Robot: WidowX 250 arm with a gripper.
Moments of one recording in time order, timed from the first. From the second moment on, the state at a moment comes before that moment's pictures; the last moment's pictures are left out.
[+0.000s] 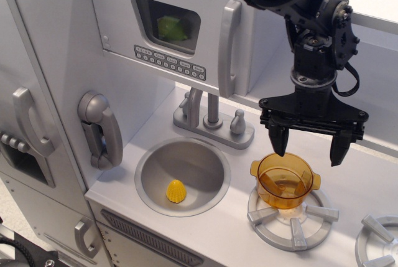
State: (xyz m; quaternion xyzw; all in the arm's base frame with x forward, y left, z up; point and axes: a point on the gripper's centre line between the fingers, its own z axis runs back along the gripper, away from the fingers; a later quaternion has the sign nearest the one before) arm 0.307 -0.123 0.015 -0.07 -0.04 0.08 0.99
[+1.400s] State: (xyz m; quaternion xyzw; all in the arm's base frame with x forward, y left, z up) arm 0.324 -0.021 0.107 -0.06 -0.17 0.09 0.98
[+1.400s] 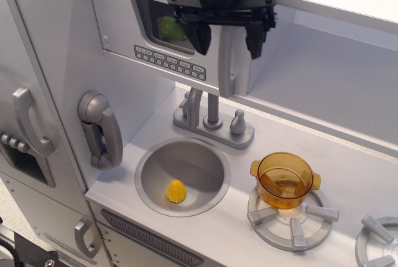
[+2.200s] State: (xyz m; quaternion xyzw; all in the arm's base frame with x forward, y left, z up) arm 0.344 -0.002 0.108 -0.01 -0.20 0.10 0.97
